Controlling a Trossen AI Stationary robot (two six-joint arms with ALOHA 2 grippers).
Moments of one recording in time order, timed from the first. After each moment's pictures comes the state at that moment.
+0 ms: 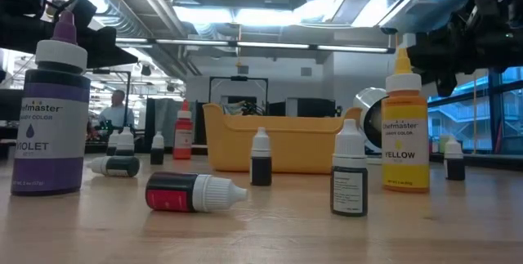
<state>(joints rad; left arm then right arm) 0.42 0.00 0.02 0.04 -0.50 0.09 -0.26 0.01 0.01 0.03 0.01 0.44</state>
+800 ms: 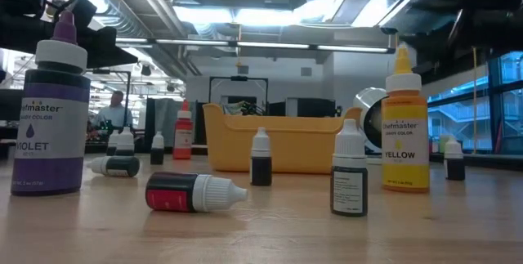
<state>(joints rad) 0.42 0.00 0.02 0.04 -0.50 0.09 -0.25 0.01 0.02 0.31 0.11 0.51</state>
